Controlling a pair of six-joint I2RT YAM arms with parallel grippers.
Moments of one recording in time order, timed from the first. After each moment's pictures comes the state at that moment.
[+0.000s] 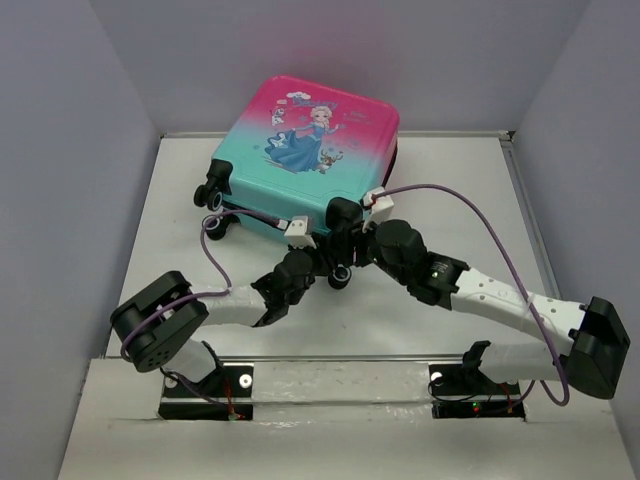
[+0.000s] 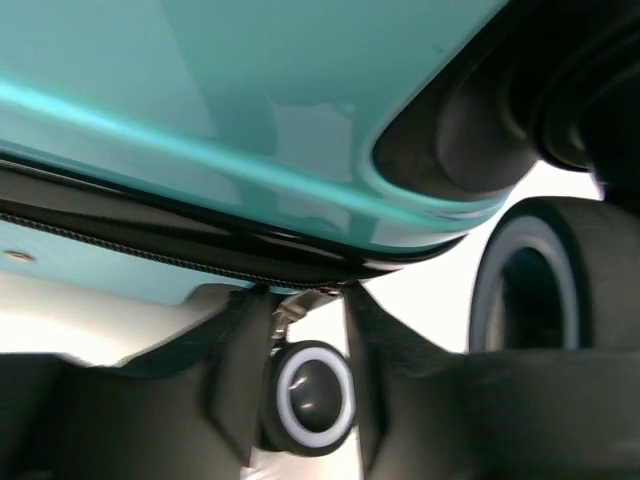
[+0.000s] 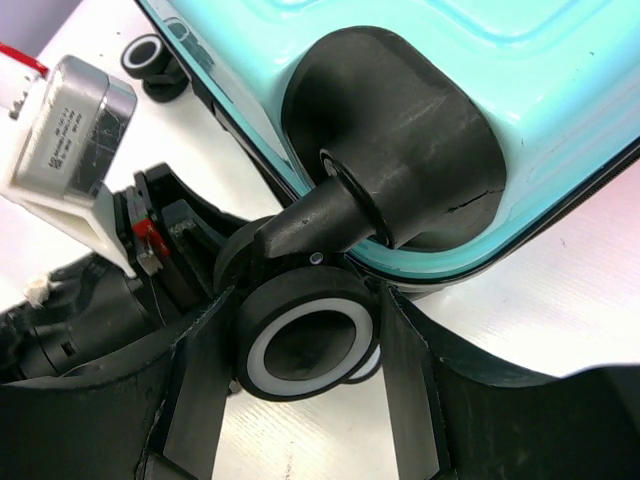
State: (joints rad) left arm -0.90 1.46 0.48 0.74 -0.42 -0.62; right arm 0.95 1.21 0.88 -0.01 0.28 0.34
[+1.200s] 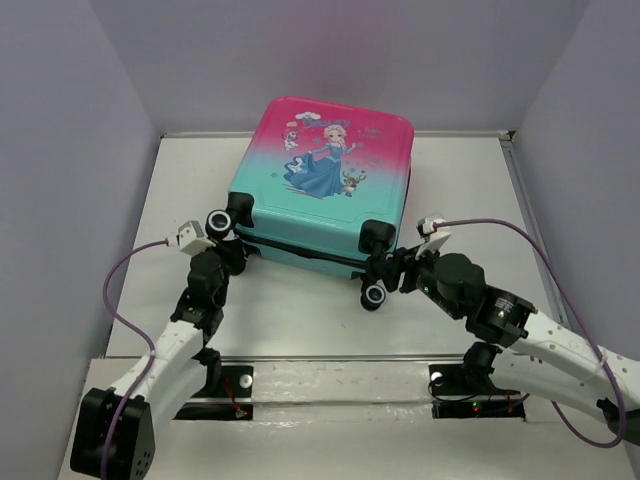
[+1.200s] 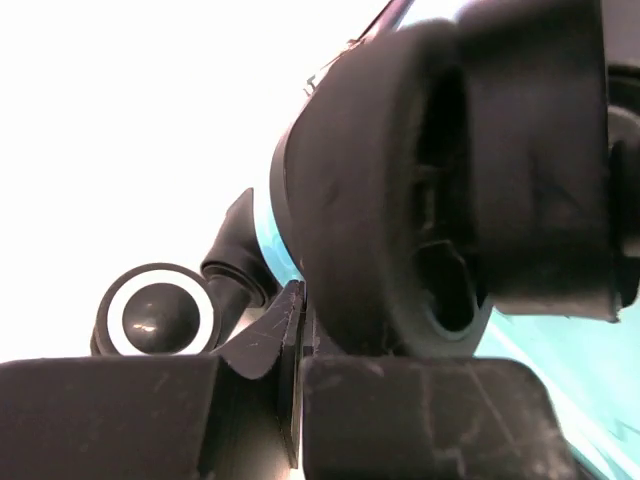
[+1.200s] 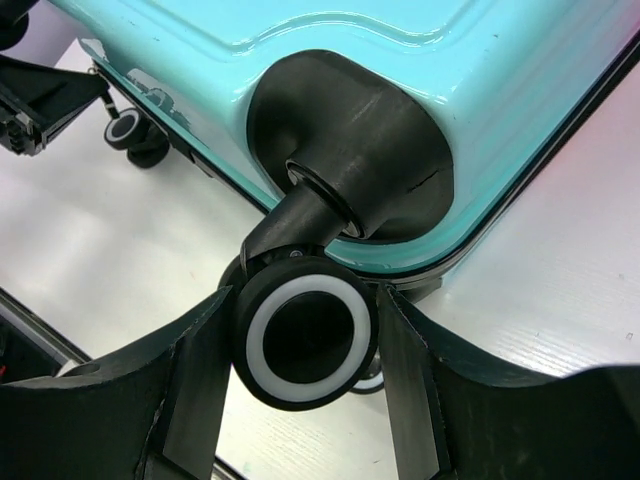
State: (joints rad) left arm -0.29 0.82 0.22 0.35 -0.35 -0.73; right arm 0.96 0.71 0.67 -0.27 0.39 0.39
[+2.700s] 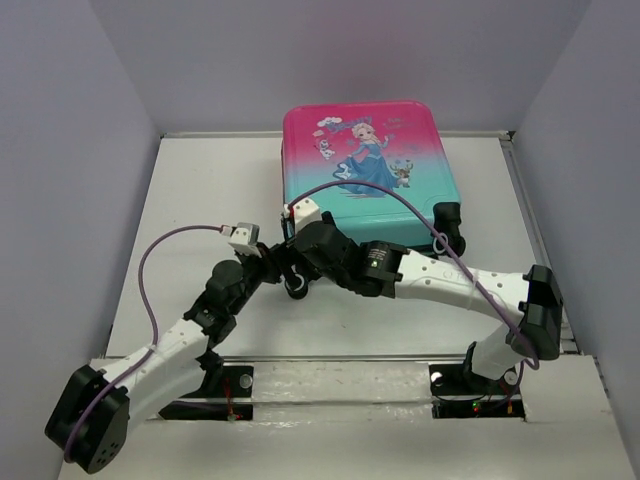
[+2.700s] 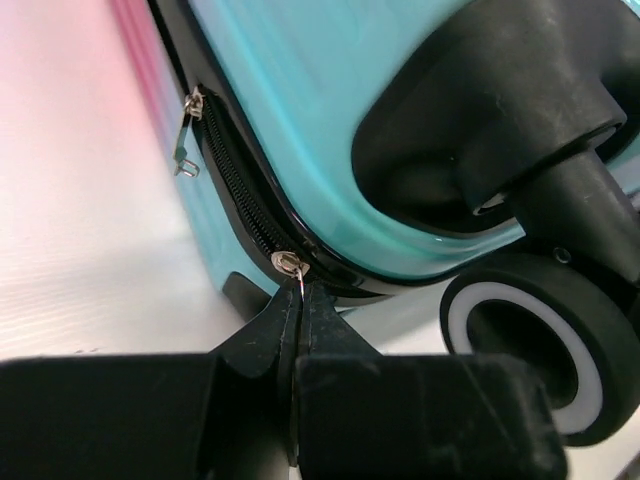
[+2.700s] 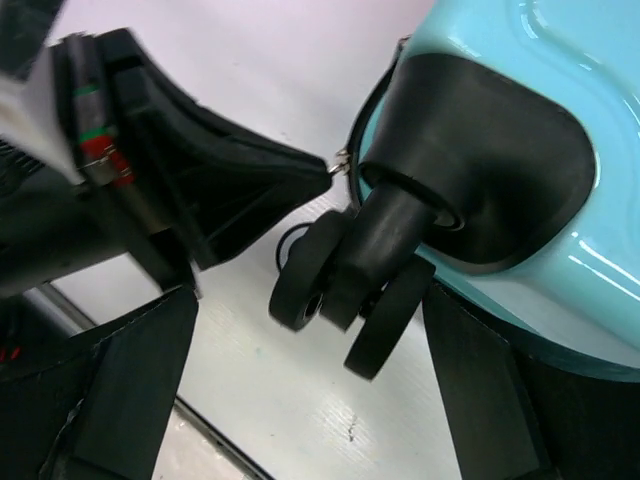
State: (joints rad) left arm -0.56 0.81 0.20 0.48 -0.07 -0.47; right arm 1.20 1.58 1.42 -0.45 0.36 0.31
